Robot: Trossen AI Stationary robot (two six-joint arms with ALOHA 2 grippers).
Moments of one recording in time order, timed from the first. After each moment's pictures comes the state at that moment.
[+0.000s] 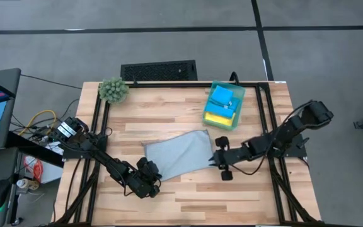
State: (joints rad) left arm -0.65 1.77 0.75 0.01 -0.54 -1.06; right arm 0.39 1.44 0.49 0.17 0.17 0.13
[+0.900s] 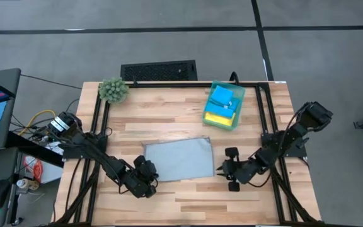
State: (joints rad) left arm -0.65 1.66 0.78 -0.17 -0.52 -1.01; right arm 0.66 1.49 0.44 0.18 0.40 0.47
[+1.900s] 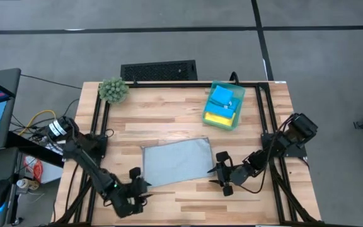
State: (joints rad) left arm -0.86 1.66 0.86 -0.23 -0.61 -0.91; right arm 0.65 1.74 0.45 0.63 0.42 0.18
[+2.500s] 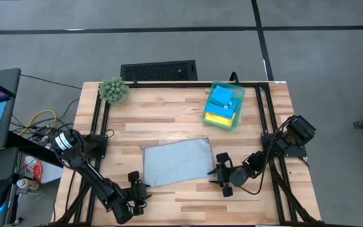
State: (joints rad) left arm -0.94 1.89 0.87 -0.26 -0.71 -1.04; right arm 0.65 1.80 0.45 0.64 0.42 0.24
